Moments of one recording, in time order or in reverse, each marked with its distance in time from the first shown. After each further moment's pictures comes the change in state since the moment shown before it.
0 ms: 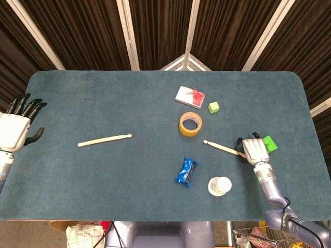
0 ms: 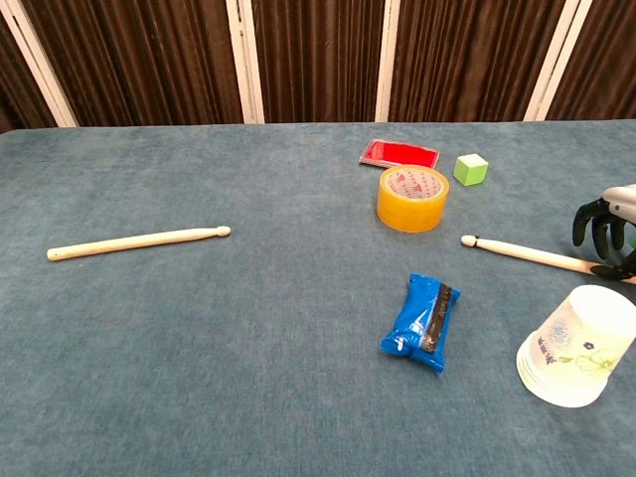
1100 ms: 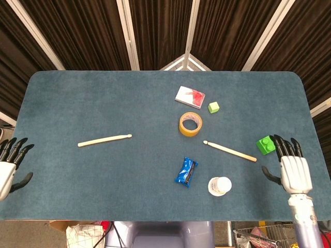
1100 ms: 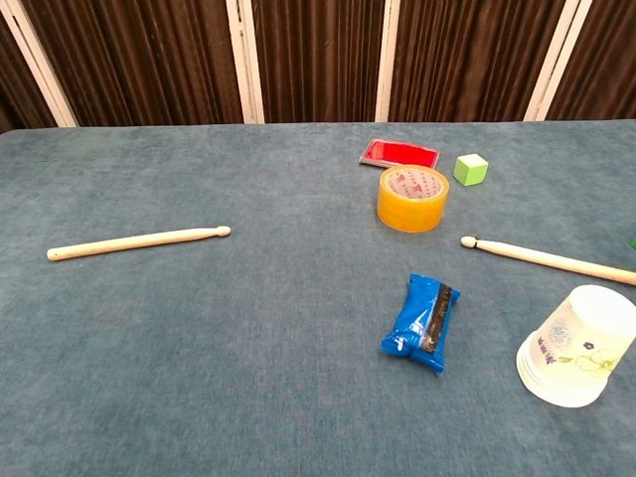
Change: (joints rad) left arm 0.293 0.084 0.183 -0.286 0.101 0.239 0.103; right arm -0.343 0.355 -0.056 -0.591 -0.264 0.575 0.085
